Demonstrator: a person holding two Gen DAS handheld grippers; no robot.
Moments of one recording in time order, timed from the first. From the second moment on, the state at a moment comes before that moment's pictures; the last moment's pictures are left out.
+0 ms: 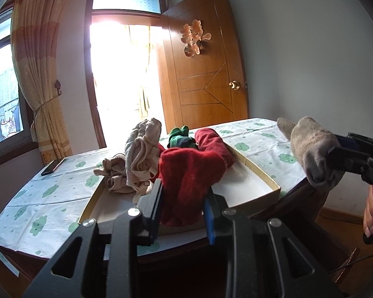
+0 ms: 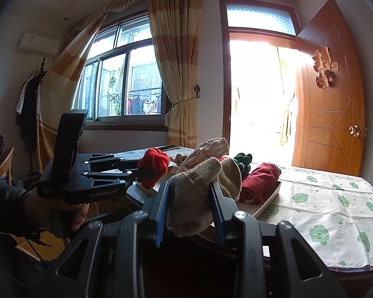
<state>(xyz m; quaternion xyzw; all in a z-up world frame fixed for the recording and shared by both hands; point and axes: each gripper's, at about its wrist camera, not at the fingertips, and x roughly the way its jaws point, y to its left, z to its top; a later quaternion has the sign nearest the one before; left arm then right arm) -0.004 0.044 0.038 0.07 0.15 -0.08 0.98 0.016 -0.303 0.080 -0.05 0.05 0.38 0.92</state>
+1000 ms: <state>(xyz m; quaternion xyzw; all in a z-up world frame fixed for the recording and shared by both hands) 0.069 0.029 0.042 0.09 0.21 -0.08 0.97 0.072 -0.293 0.105 -0.03 0.10 0.36 0.93</state>
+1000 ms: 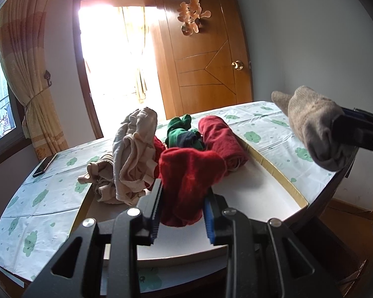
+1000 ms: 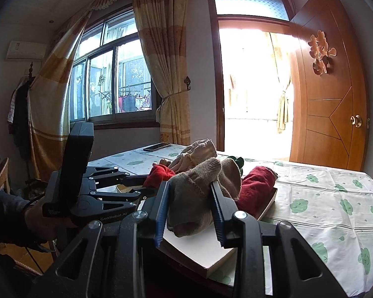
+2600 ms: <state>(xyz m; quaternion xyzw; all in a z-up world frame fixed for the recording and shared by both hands) 0.161 0.004 0.018 0.06 0.40 -0.10 0.91 0.182 -0.249 0.079 -0.09 0.29 0.32 0.90</state>
